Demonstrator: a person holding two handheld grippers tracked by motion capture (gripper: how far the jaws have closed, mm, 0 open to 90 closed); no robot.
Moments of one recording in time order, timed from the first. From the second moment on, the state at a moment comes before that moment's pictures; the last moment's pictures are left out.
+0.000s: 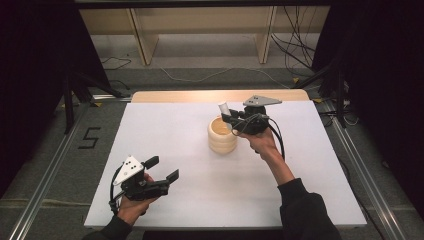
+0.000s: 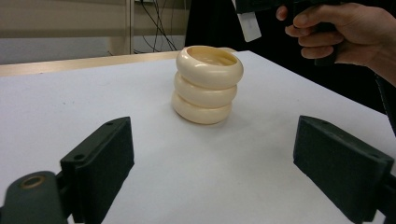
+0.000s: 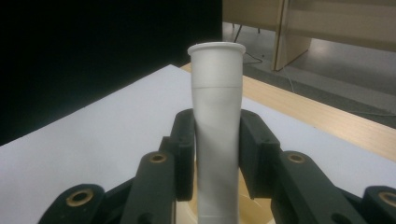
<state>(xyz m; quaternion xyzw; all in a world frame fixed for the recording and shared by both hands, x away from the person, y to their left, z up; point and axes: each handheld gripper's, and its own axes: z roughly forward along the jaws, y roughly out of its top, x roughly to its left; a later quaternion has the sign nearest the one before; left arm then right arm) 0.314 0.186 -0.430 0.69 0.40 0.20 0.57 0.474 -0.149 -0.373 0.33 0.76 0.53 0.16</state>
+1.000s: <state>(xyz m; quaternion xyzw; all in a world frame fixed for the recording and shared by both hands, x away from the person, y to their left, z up) 0.314 0.187 -0.430 0.69 0.40 0.20 0.57 0.492 -0.140 -0.403 0.36 0.76 0.52 0.16</state>
